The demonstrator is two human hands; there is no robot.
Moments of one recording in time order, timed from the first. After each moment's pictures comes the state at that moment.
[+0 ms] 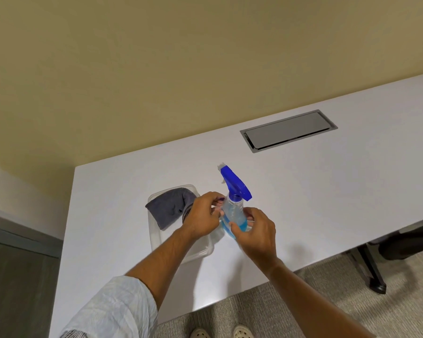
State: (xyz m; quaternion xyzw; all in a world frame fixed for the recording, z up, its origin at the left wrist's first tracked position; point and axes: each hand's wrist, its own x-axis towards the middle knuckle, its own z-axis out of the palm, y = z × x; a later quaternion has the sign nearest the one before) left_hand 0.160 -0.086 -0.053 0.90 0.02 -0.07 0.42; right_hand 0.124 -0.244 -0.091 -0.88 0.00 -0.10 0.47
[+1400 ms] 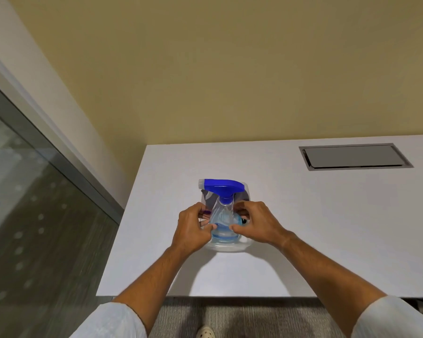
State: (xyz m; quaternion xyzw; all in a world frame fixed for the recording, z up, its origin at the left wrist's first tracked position) left_hand 0.046 0.013 -0.042 0.87 0.19 0.09 0.45; right_hand 0.153 -0.162 -0.047 -0.83 -0.33 0.17 0.40
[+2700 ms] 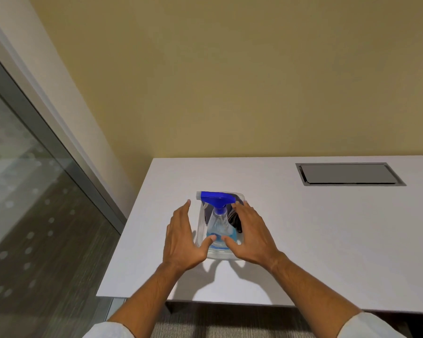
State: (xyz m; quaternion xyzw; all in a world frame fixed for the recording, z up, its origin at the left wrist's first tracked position) left_hand 0.004 -0.001 -0.032 0.92 0.19 0.17 0.31; right_hand 0.113 -0.177 -0.033 -0.87 -0.37 0.02 0.33
